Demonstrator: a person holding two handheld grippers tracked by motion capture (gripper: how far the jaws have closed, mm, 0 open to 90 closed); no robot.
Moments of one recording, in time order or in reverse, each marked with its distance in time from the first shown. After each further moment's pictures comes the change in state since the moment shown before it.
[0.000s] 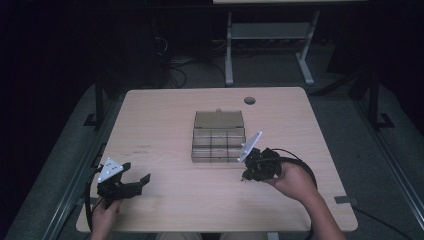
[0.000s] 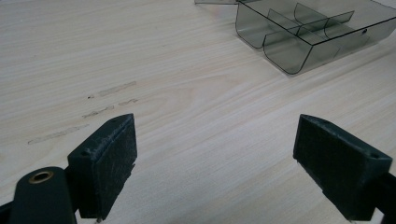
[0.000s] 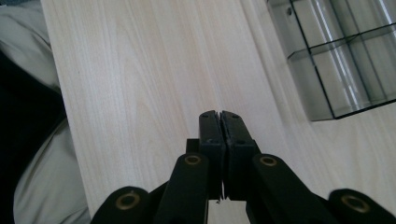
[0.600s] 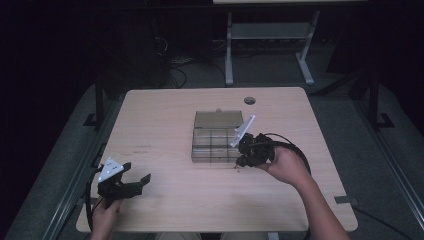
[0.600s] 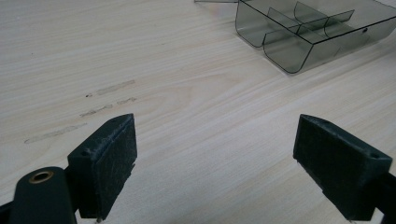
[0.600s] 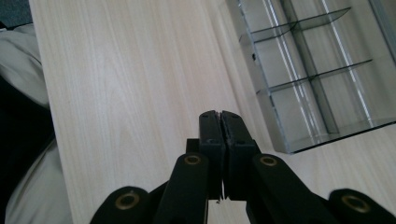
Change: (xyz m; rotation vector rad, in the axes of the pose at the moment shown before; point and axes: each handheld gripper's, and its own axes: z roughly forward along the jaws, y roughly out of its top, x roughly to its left) left arm 0.001 0.000 0.002 0.005 -0.005 0.008; right arm -0.021 0.031 -0.012 -0.016 -0.008 -0.017
